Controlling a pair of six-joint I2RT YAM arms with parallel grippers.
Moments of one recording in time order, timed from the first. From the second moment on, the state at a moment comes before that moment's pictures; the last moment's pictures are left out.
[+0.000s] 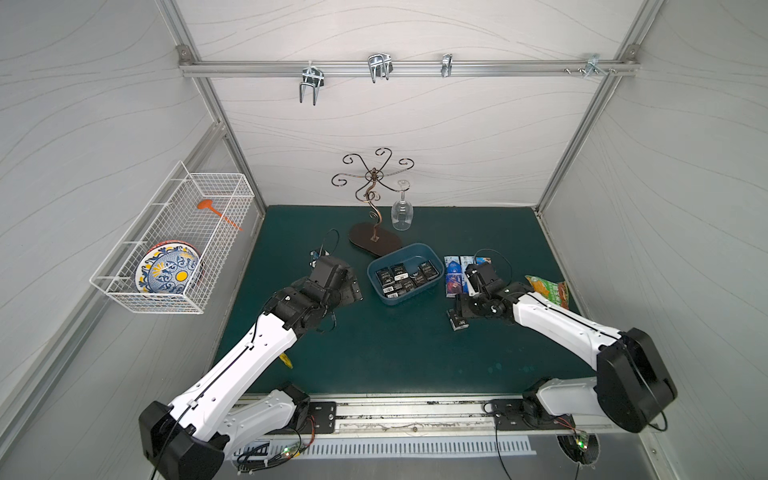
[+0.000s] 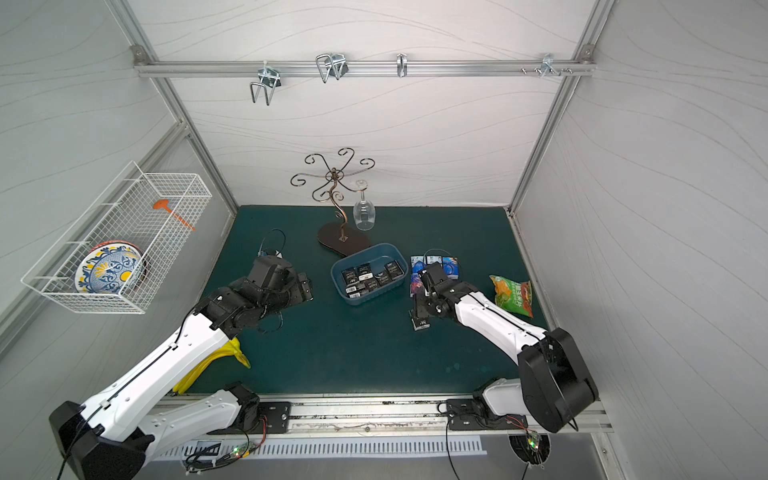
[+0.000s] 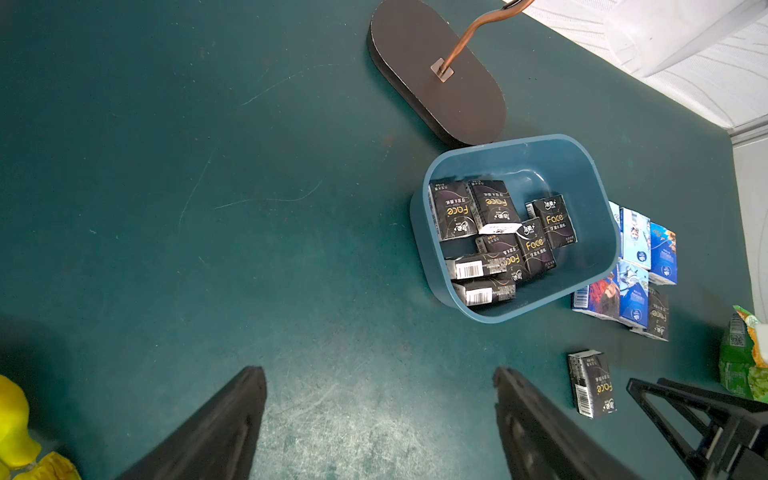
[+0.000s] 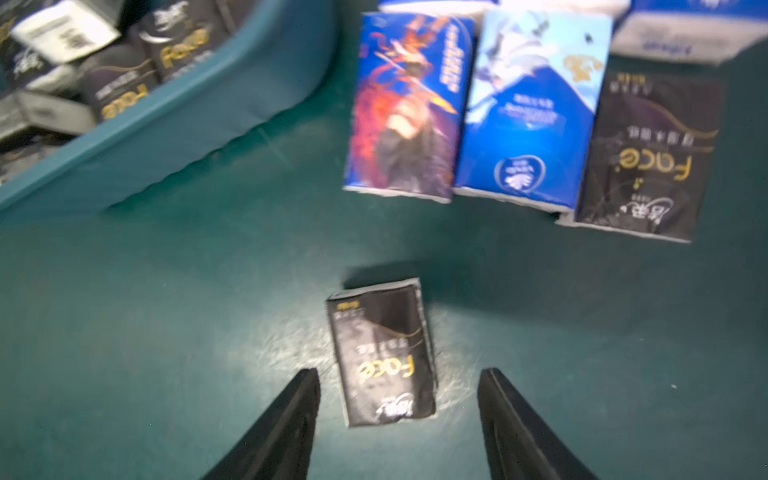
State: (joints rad) left arm -0.54 1.03 0.99 -0.84 -0.27 -0.77; right arm 0.54 1.34 0.77 -0.54 -0.01 0.41
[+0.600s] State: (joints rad) left arm -0.54 1.03 0.99 -0.84 -0.27 -0.77; right arm 0.54 1.48 0.71 -0.37 -0.14 0.39
